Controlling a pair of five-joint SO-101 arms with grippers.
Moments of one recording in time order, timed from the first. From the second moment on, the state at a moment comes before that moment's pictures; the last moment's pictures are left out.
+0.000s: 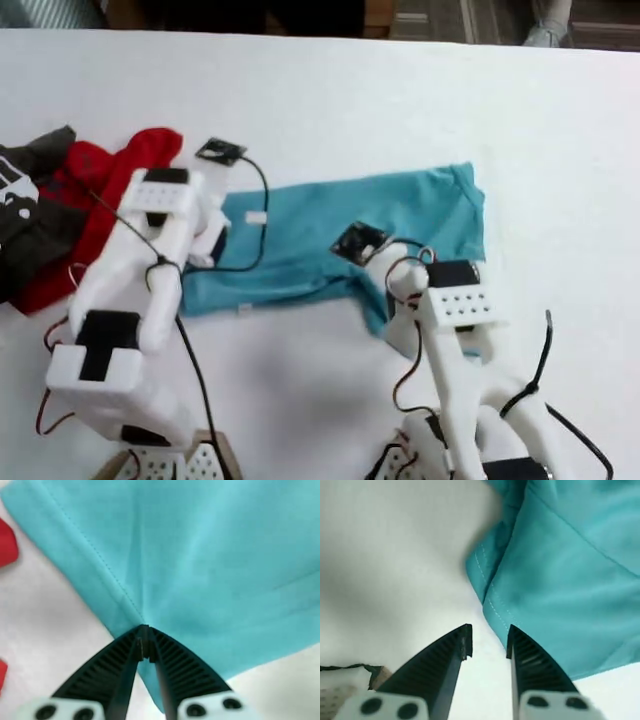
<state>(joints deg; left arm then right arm) -4.1 8.7 20.8 70.4 -13.2 -11.0 -31.4 55.0 73.0 47.2</state>
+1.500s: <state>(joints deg) -1.0 5.5 34.2 57.5 -13.1 -5.3 -21.1 62.2 56.6 62.6</state>
